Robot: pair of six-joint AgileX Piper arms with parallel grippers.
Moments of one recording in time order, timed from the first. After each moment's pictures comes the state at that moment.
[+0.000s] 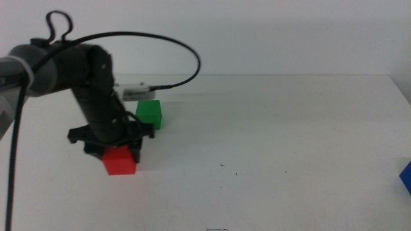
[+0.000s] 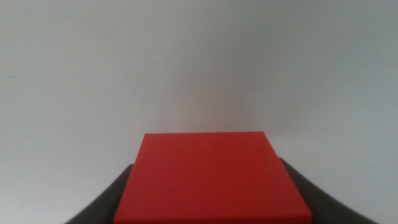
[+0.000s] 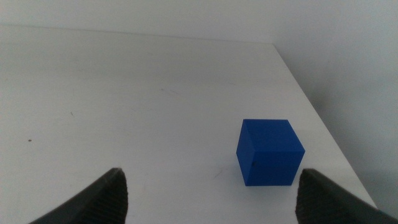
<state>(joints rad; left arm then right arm) -0.26 1.86 -1.30 -0.07 0.98 -0.25 -0.08 -0.01 0.03 -0.01 0.29 -0.07</state>
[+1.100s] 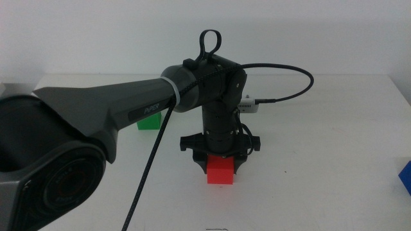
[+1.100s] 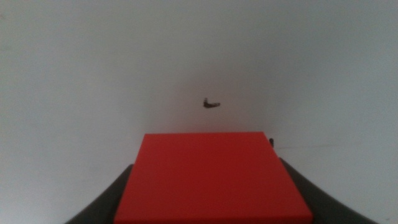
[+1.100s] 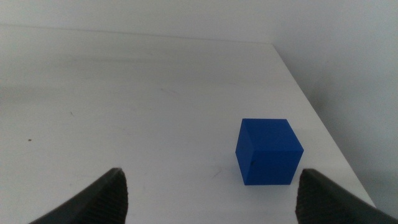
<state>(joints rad) -0.68 2.19 -1.78 -0.07 1.14 -0.59 -0.08 -0.01 0.03 -0.01 0.29 -0.07</state>
